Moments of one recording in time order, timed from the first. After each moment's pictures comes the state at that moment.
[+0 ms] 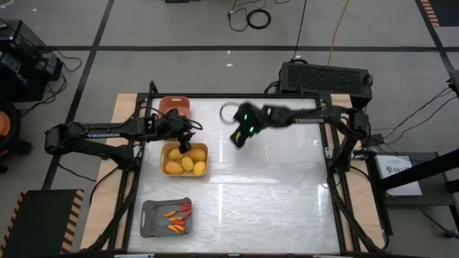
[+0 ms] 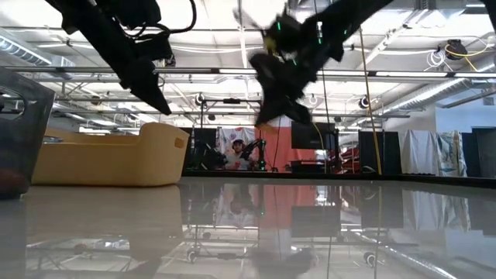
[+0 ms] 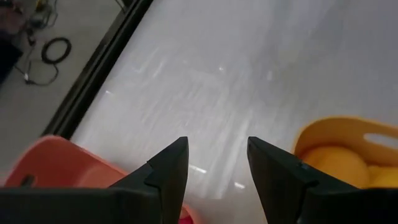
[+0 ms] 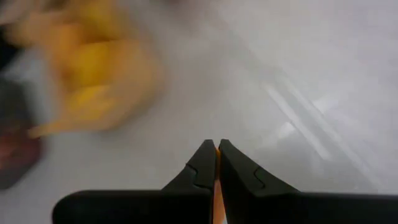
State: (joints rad) left arm 0.25 1.06 0.68 -0.41 -0.23 0.05; right arm -0.28 1.77 1.26 -0.36 -0.20 0.50
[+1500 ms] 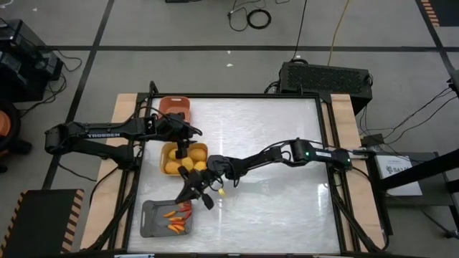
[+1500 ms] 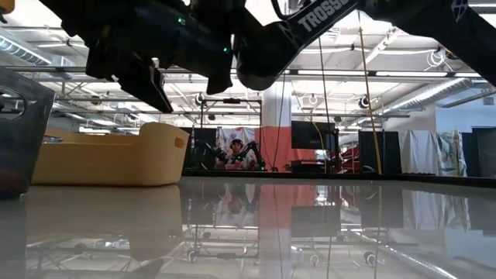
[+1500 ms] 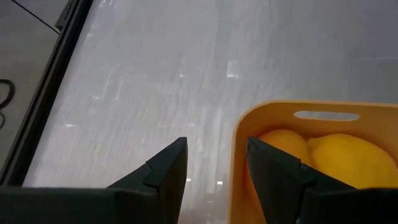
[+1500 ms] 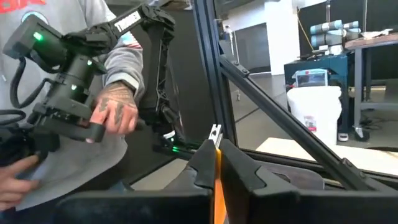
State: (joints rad) left arm 0.25 1.06 0.68 -0.41 -0.03 0.24; right arm 0.12 2.50 1.81 0.87 -0.60 0.29
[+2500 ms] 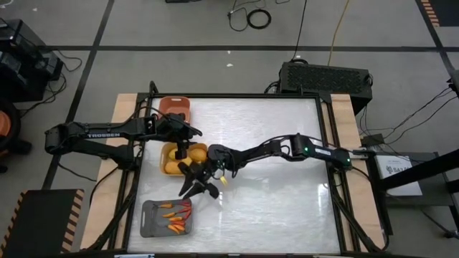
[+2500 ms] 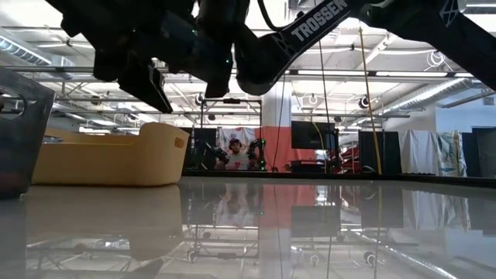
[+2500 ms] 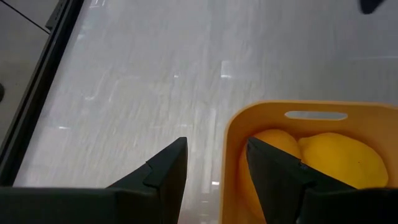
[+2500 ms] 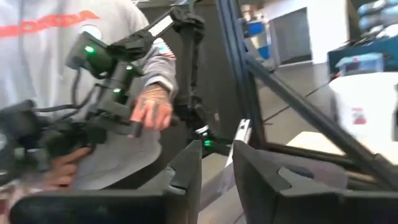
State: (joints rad) left arm 0.25 1.06 0.68 -0.41 0.00 0.24; right arm 0.05 2.49 1.82 0.91 -0.83 0.42
